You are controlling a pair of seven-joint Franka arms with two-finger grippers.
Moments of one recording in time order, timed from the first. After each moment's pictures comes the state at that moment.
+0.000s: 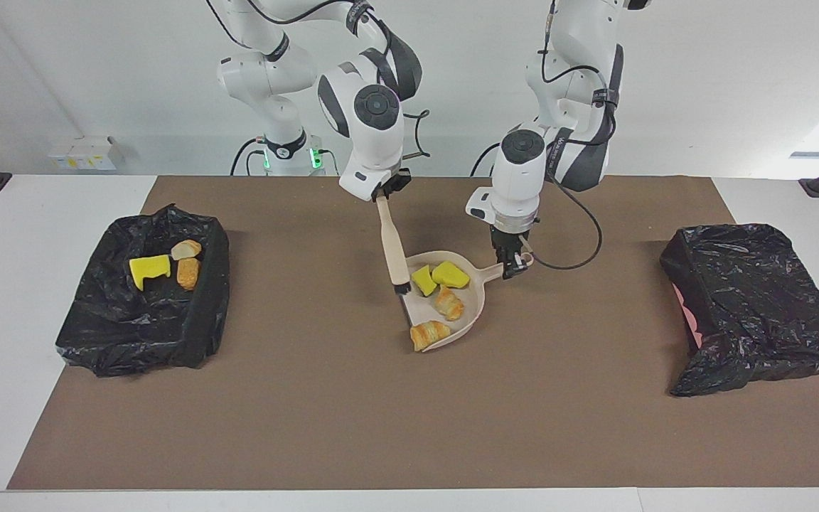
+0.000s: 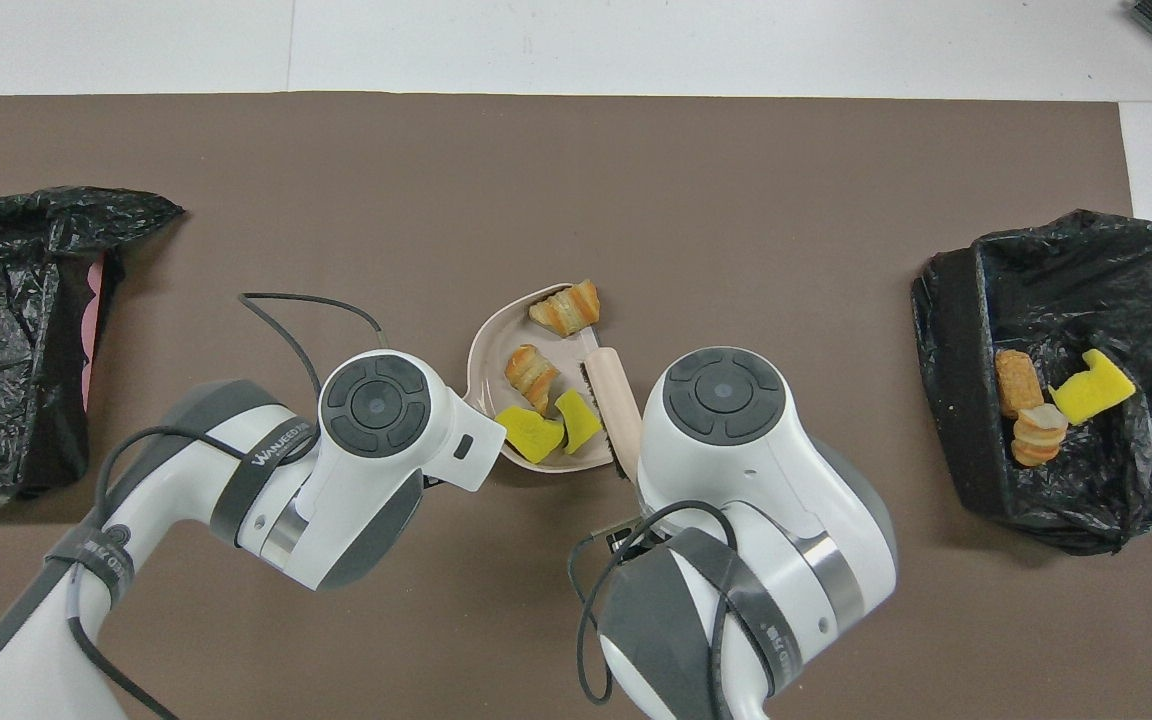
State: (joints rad) left arm -0.48 0.13 -0.02 -2.11 0.10 2.29 0.83; right arm 0.23 0.06 0.36 -1.96 0.14 1.72 0.36
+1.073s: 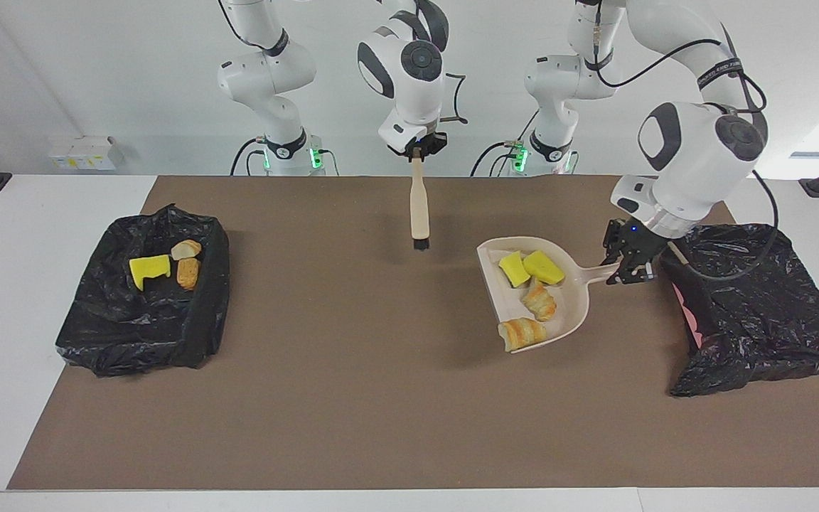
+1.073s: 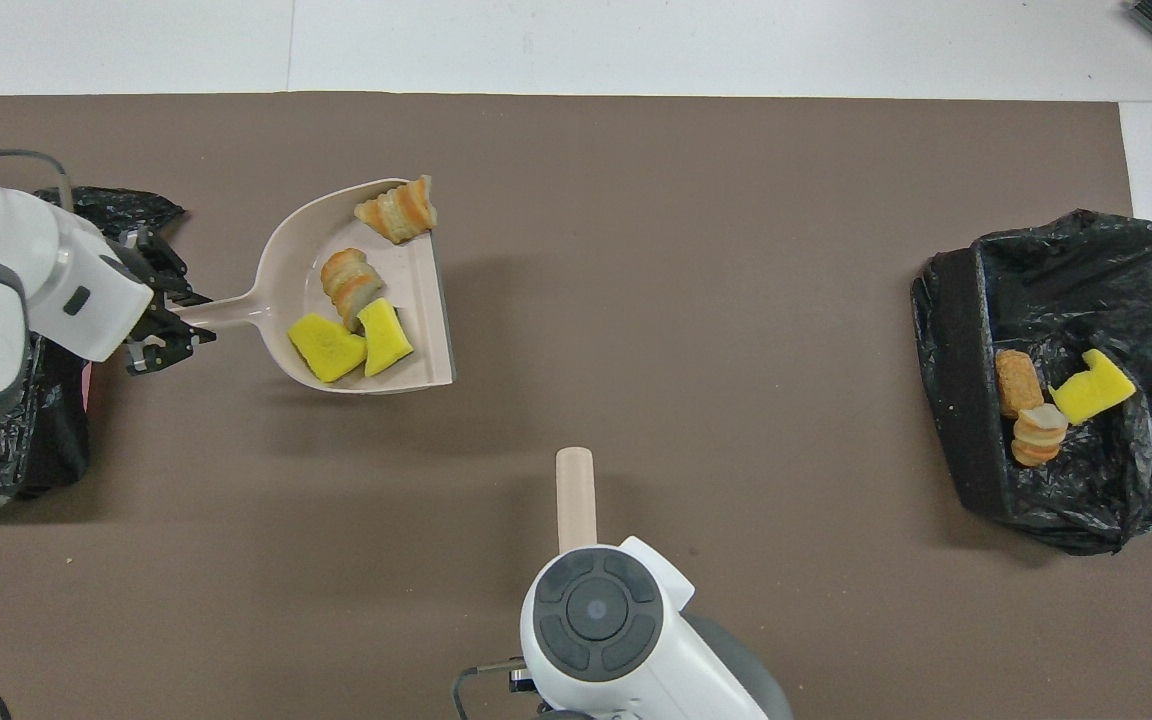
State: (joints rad) left arm -0.04 0.13 -0.01 -1.80 -0.15 1.93 1.46; right arm 0.46 -0.07 0.37 -2.10 0.30 1.76 0.68
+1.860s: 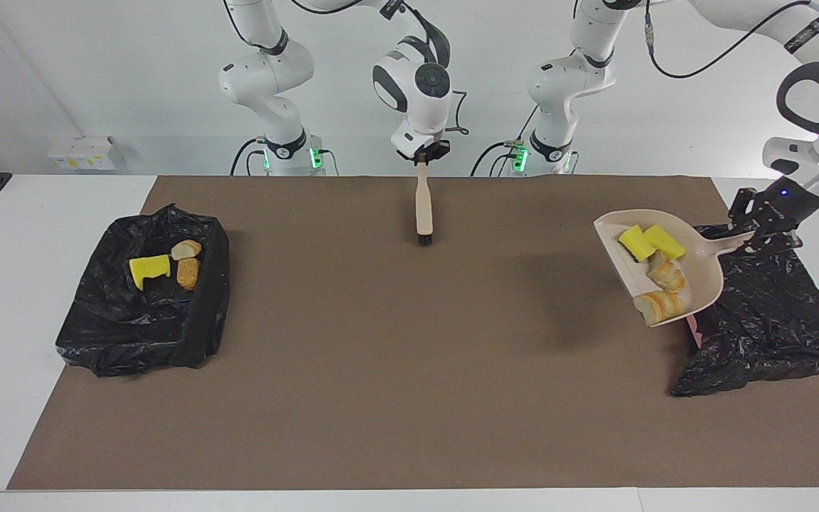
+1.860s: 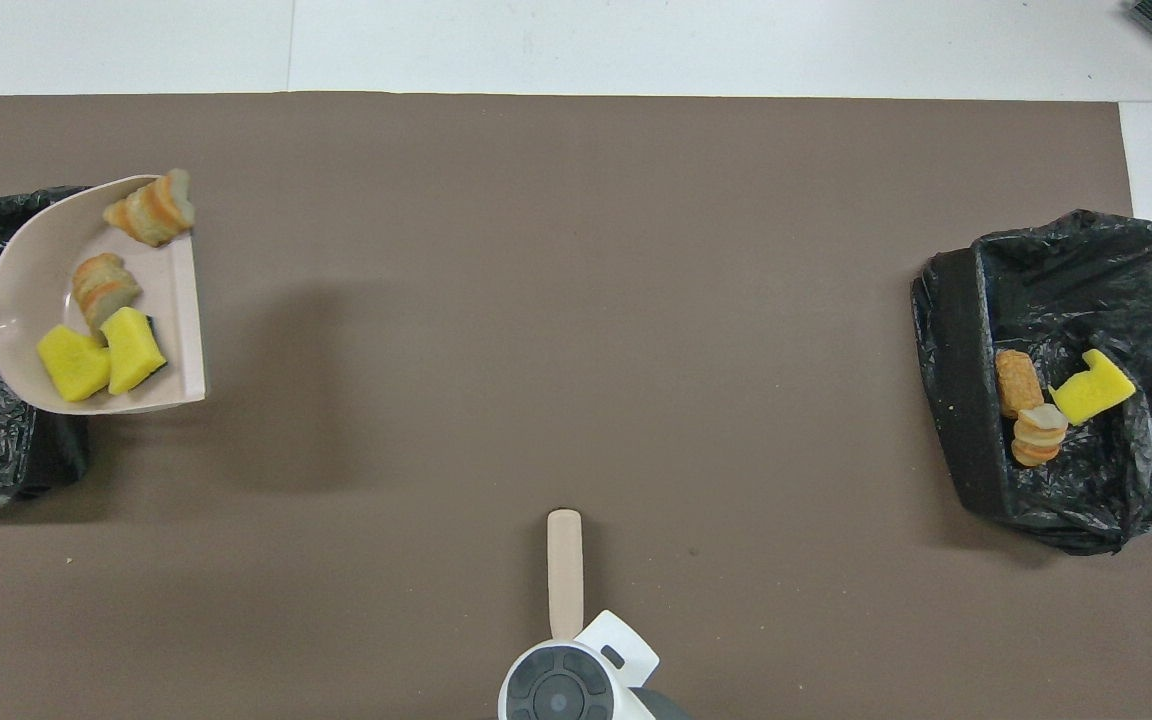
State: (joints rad) left arm 0.32 0.13 0.01 -1.65 -0.13 1.77 1.79; right arm 0.61 -0.06 0.37 -2.32 0.33 2.02 0.77
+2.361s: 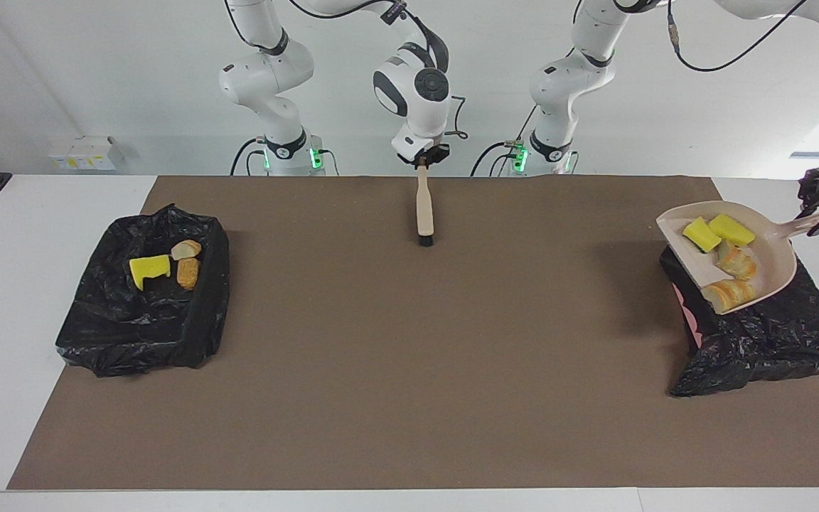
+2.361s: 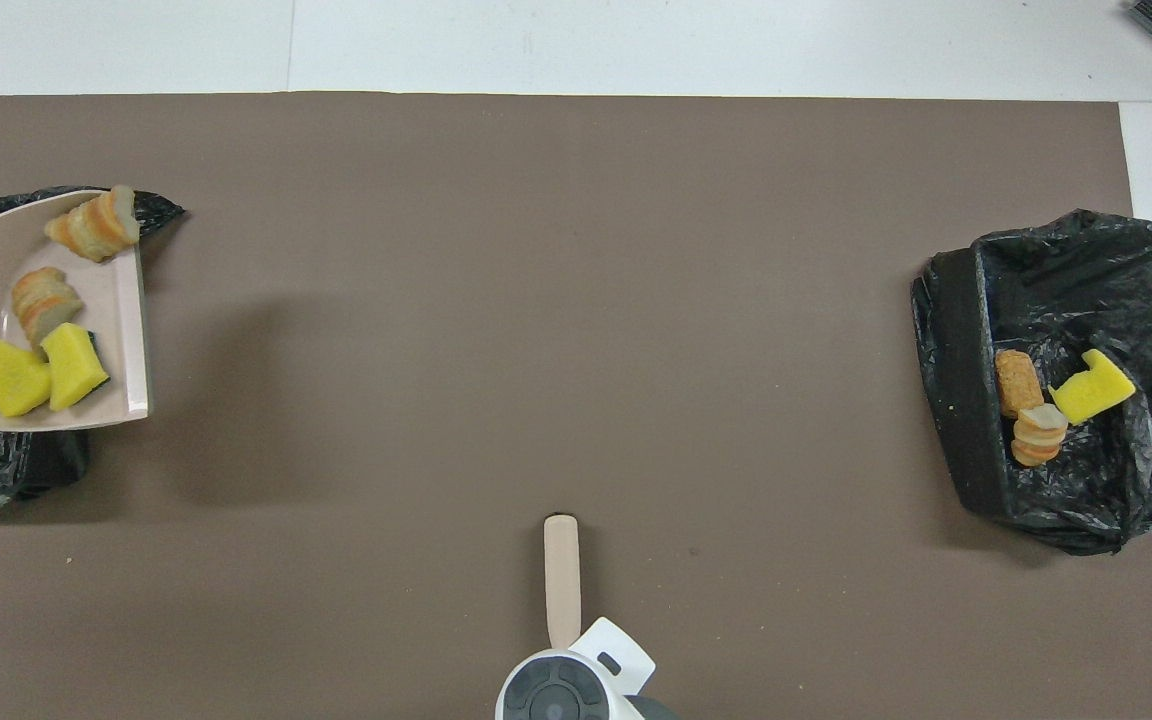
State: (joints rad) left arm 0.43 0.16 0.01 -1.60 0.12 1.87 1.89; right arm 0.62 -0.04 0.37 -2.35 0.33 2.07 0.77
